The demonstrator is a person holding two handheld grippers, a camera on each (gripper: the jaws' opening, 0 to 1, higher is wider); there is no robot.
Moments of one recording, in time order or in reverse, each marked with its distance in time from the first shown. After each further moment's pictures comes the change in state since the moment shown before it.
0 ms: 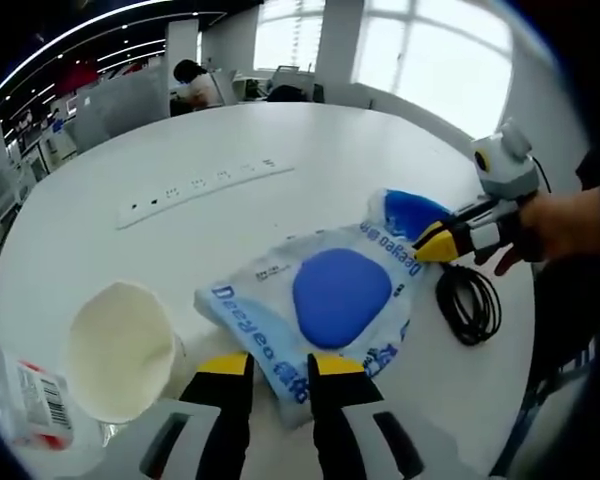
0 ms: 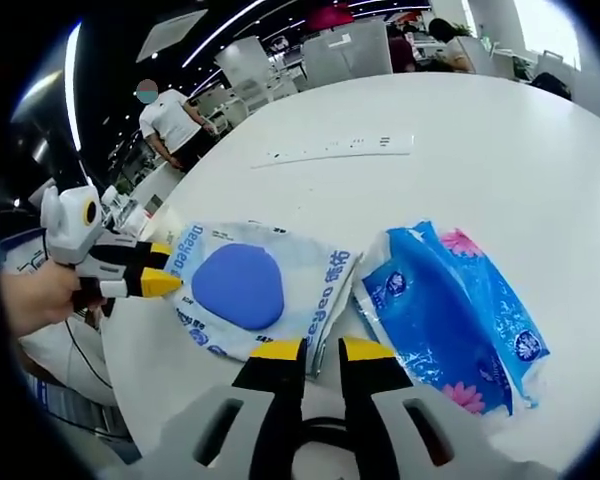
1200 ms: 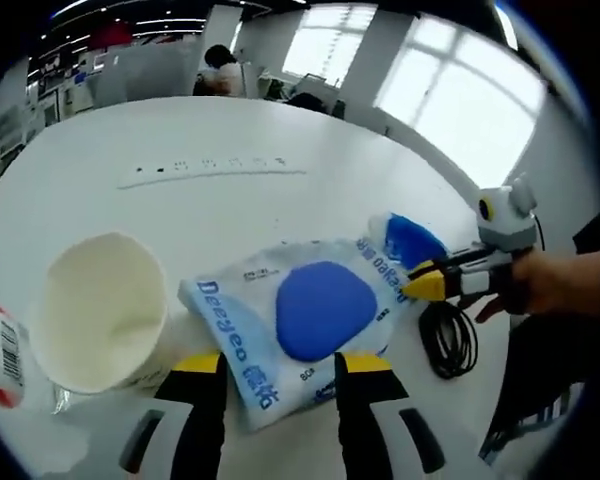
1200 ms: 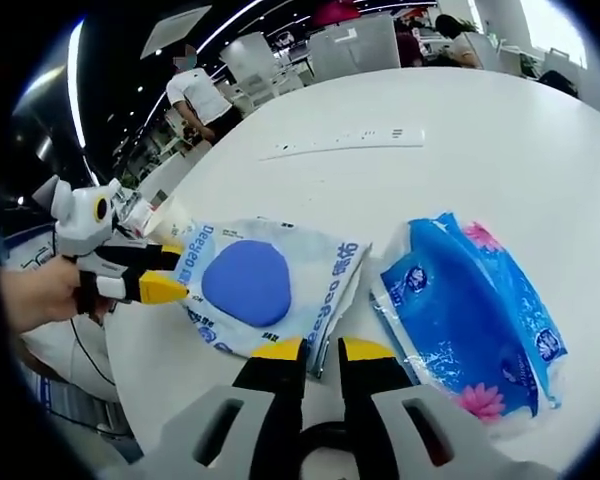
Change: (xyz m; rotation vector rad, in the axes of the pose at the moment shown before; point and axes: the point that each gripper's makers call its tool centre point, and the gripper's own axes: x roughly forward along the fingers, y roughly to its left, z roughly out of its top) left arm 0.001 -0.009 -0.010 -0.242 -0.033 -0.089; right arm 0.015 0.005 -0.005 -0.003 0.021 0.030
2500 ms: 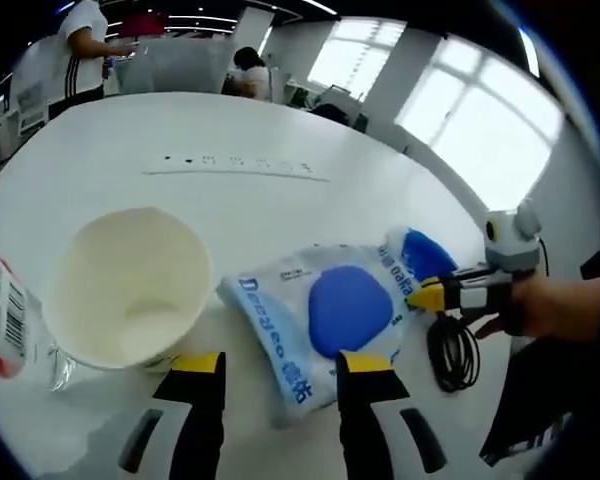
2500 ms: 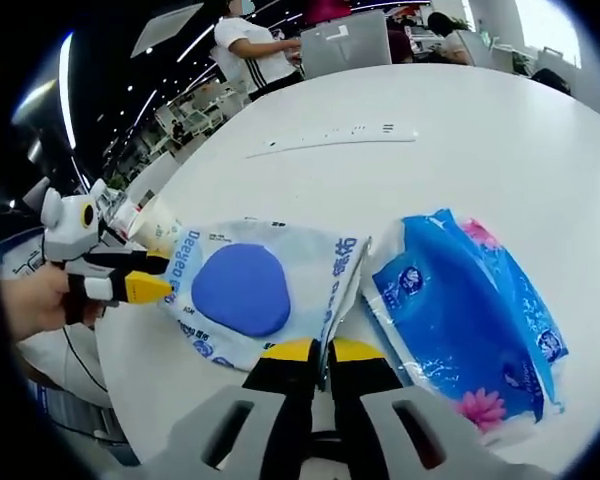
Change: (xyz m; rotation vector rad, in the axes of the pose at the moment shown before) left arm -0.004 0.009 -0.002 -0.094 -0.023 0.047; right arm 0.006 -0.004 0.000 0.011 0.010 -0.049
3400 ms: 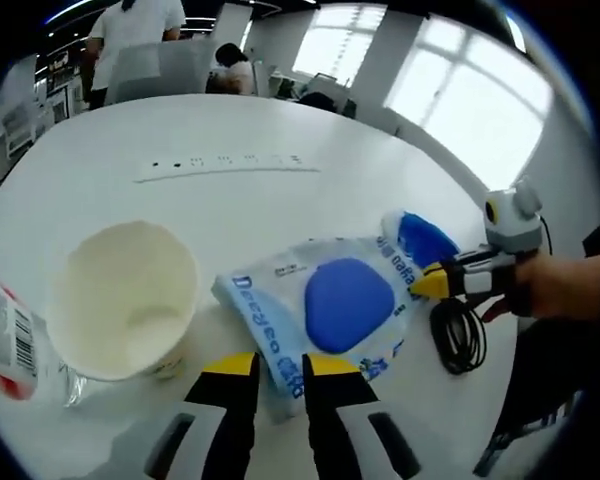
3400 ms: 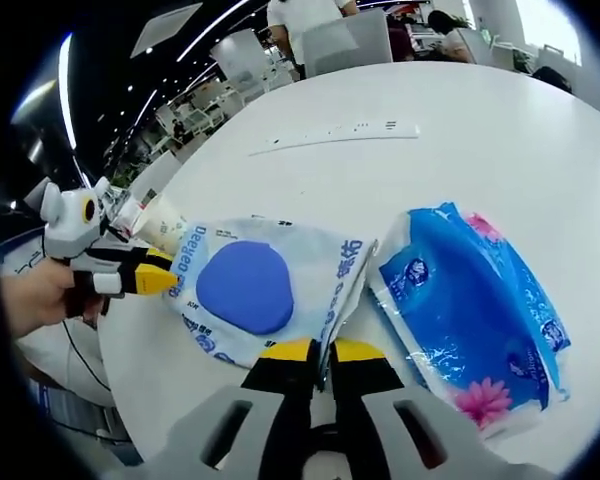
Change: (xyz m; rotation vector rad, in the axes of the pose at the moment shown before) left arm 0.000 -0.001 0.000 0.089 0.028 0.020; right arm -0.007 0.005 -0.005 0.002 0.006 0.009
